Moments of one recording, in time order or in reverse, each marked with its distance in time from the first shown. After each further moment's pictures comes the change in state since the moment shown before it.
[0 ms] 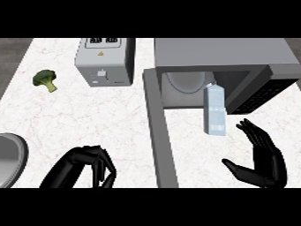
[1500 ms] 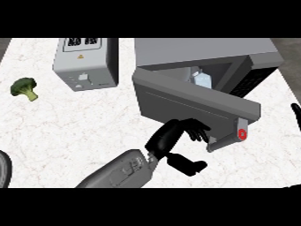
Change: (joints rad) left arm -0.834 0.006 -0.714 0.825 0.357 0.680 0.060; right arm 0.076 -0.203 -0.077 -0.509 -0.227 0.179 0.291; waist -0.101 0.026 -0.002
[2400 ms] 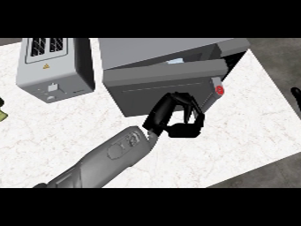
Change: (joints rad) left arm -0.172 0.033 0.034 0.079 0.308 0.143 -0.115; right arm -0.118 -0.074 0.029 -0.111 -0.114 0.076 0.113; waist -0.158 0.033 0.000
